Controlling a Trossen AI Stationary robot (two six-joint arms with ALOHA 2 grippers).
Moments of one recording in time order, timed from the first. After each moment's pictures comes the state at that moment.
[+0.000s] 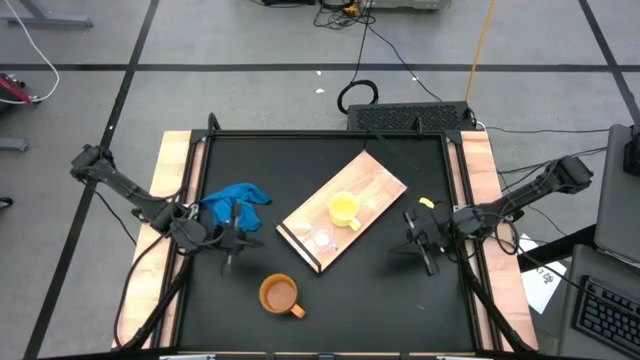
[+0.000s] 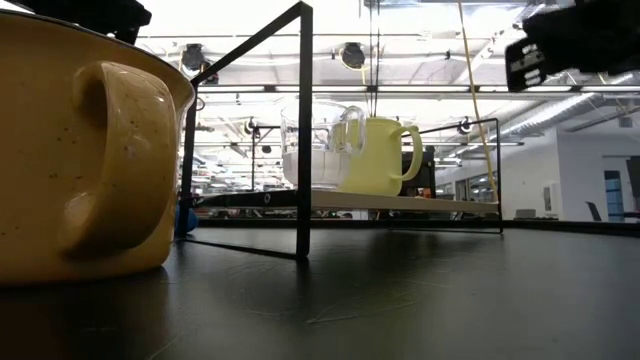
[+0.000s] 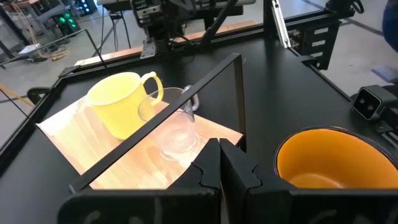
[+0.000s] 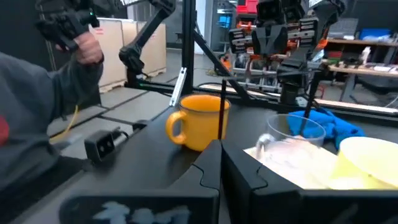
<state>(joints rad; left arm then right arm) -0.57 0.82 0.50 -0.05 -0.45 -0.01 0.41 0.76 0.11 0.62 0.08 -0.01</state>
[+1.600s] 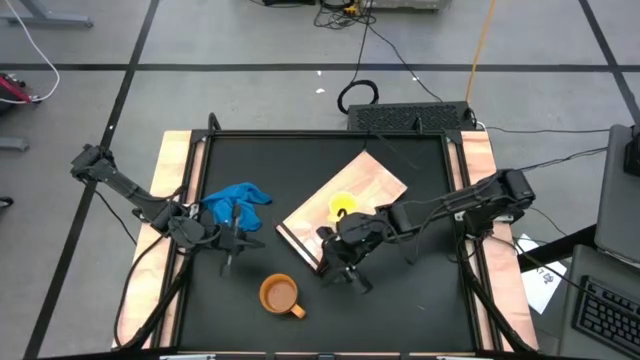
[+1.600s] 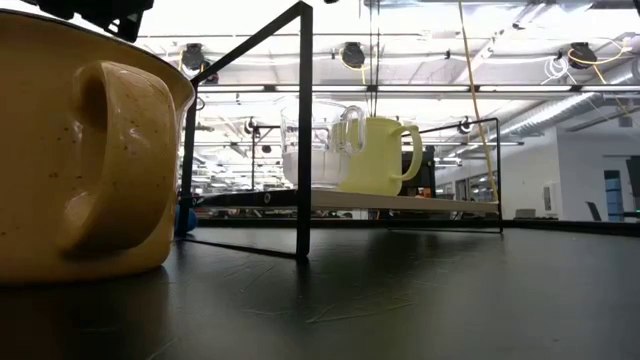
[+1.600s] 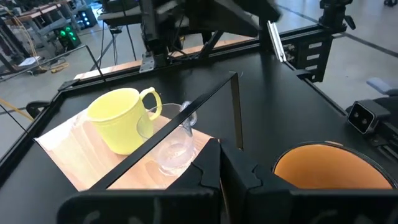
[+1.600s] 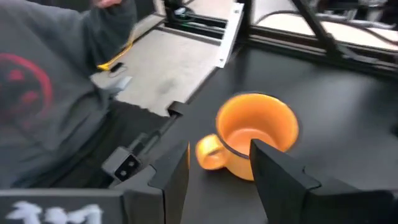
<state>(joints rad) -0.57 0.82 0.50 0.01 -0.44 0.02 0.25 1.67 1.34 -0.20 -0.37 -0.05</state>
